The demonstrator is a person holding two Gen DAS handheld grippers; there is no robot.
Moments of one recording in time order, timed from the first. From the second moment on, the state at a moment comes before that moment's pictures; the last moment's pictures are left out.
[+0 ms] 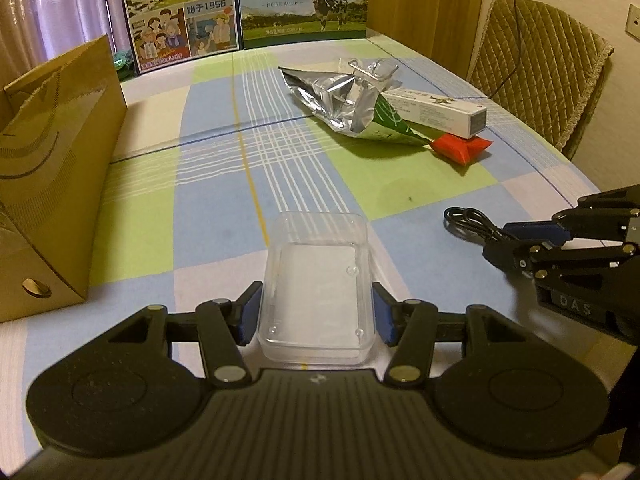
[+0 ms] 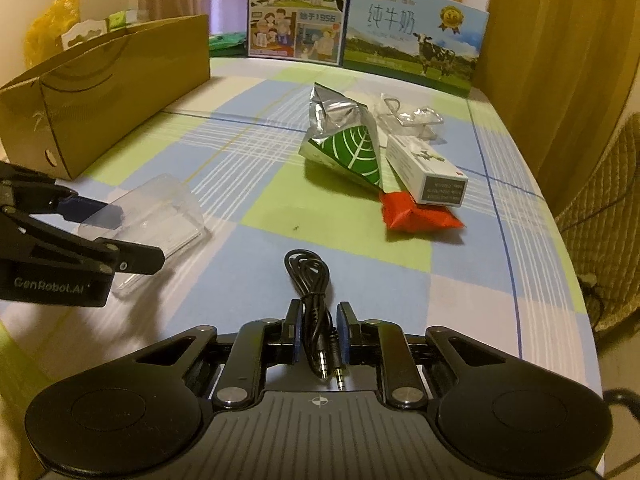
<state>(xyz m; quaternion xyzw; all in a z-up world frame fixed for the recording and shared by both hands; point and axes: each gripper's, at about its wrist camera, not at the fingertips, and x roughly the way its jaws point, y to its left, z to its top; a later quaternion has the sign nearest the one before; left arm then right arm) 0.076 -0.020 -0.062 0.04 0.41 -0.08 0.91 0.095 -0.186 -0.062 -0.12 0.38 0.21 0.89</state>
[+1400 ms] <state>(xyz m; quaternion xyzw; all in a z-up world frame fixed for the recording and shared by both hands) 0.051 0.195 0.095 0.04 0.29 0.08 0.95 0.112 0.044 0.089 -0.02 0.29 0.36 0.89</state>
